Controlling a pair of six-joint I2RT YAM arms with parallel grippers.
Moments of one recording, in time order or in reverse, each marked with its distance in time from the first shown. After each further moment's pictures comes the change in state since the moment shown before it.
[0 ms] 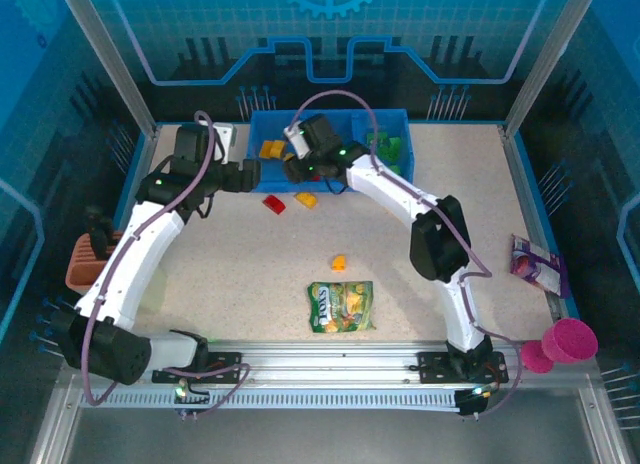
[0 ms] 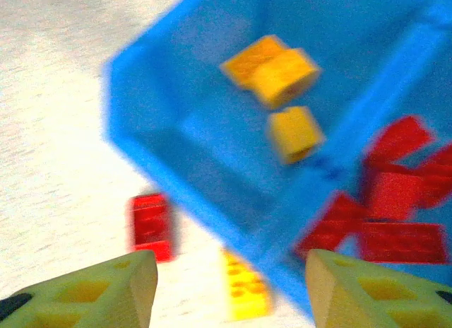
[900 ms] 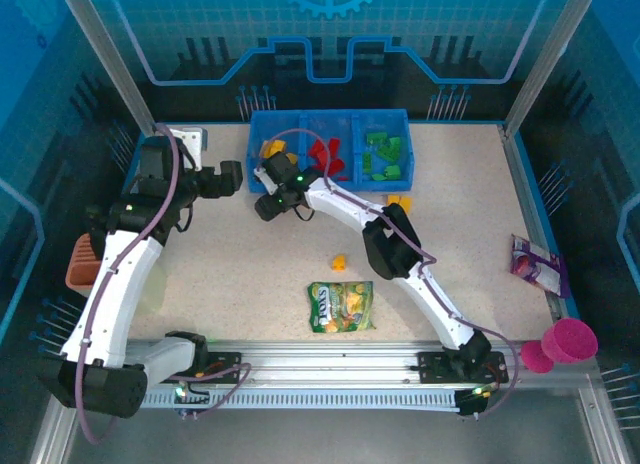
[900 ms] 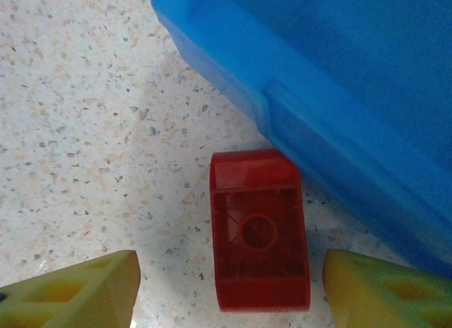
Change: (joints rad) left arm 0.104 -0.173 -0.079 0.023 0.082 -0.042; right arm 0.092 0.406 0.317 -0.119 -0.018 0.054
